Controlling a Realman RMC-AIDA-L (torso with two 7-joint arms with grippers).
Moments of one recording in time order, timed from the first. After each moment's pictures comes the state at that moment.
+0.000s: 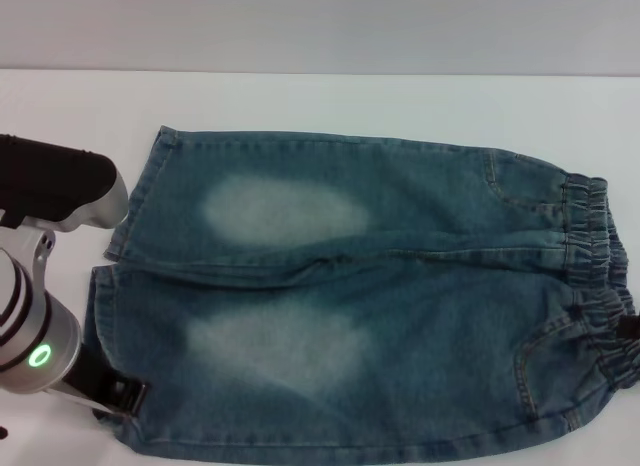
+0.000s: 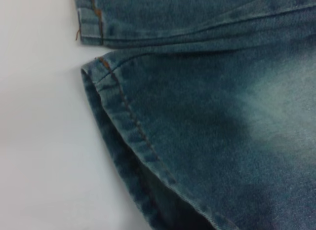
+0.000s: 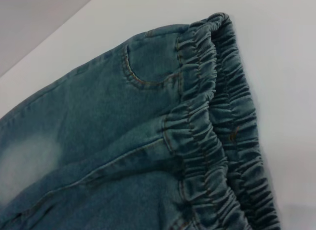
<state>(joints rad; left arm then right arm) -0.28 -2.06 1.77 1.77 -0.35 -1.76 -0.15 -0.03 2.08 -1.05 -1.45 0.98 1.44 -0.30</state>
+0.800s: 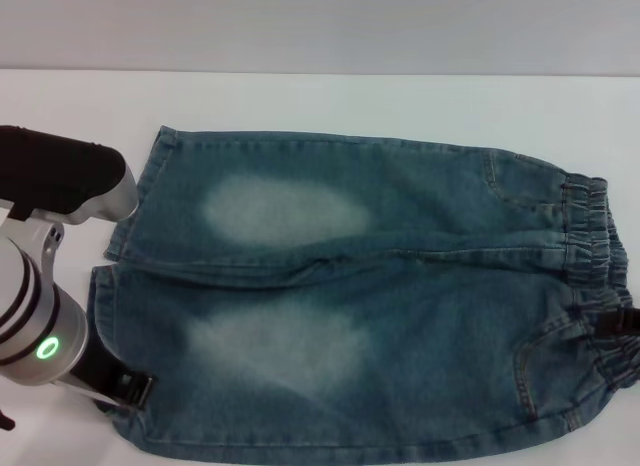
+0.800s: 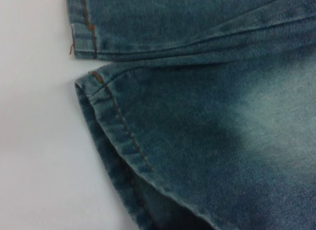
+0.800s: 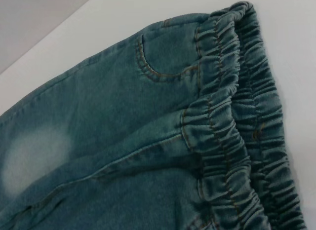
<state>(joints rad) -0.31 -2.06 1.77 1.76 -0.36 -1.76 -0.15 0.01 2.08 -1.08 -1.41 0.98 1.43 -0.32</state>
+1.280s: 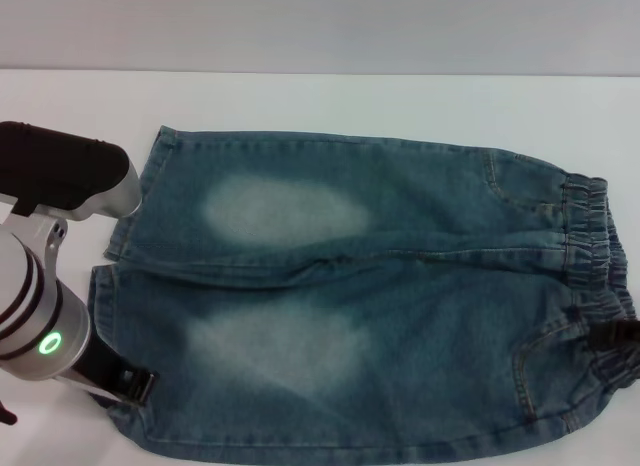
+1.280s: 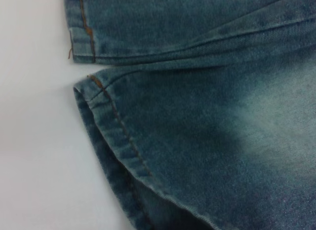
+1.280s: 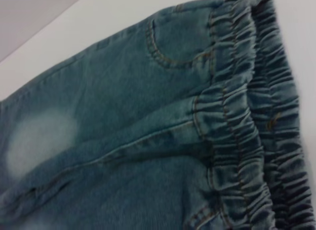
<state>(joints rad) -0.32 -2.06 1.77 1.75 -0.36 -1.75 -0.14 0.01 2.08 -1.10 -1.40 0.98 1.44 -0.35</state>
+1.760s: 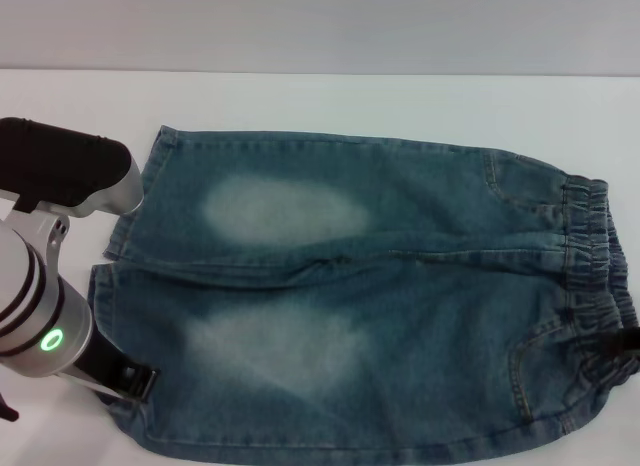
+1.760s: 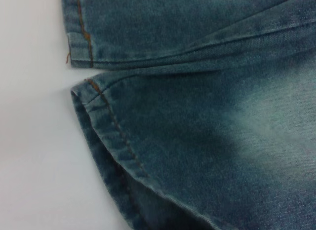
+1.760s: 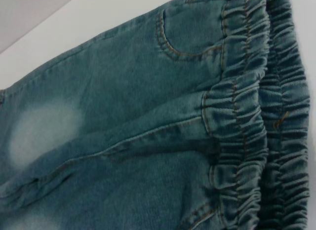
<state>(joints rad) -0.33 -2.06 1.77 1.75 -0.36 -1.76 -0.14 0.01 2.08 -1.11 -1.40 0.98 1.44 -0.37</state>
